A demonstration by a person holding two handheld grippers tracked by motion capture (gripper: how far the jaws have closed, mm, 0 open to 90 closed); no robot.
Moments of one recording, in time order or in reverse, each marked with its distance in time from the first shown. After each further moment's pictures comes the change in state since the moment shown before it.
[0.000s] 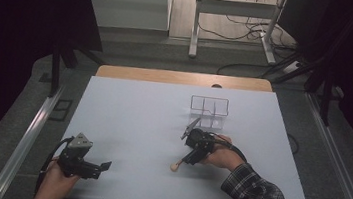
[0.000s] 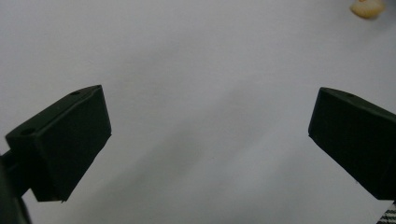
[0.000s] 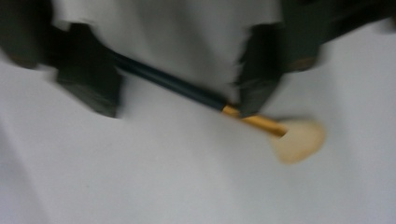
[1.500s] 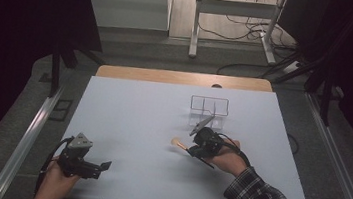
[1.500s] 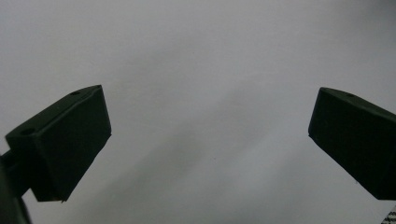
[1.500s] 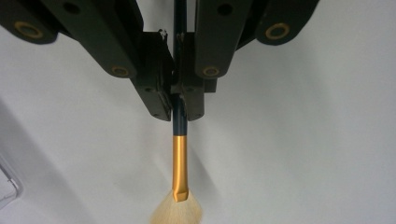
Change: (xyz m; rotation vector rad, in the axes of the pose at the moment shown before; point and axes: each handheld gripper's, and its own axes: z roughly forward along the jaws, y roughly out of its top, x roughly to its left) left arm 0.000 0.000 0.000 -0.005 0.009 0.005; right arm 0.003 -0.015 -0.025 -0.126 0.006 0.145
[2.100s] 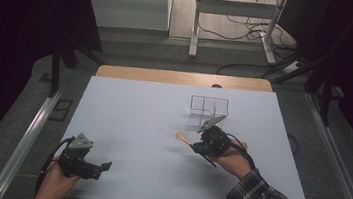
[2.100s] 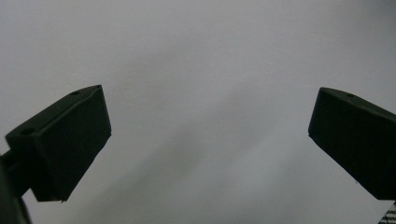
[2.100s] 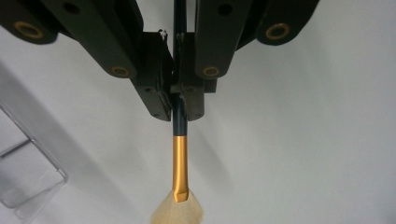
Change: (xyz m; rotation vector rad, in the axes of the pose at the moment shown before) left arm -0.001 0.000 0.000 -0.006 -0.008 0.013; right arm -0.002 -0.010 -0.021 -0.109 -0.035 0.051
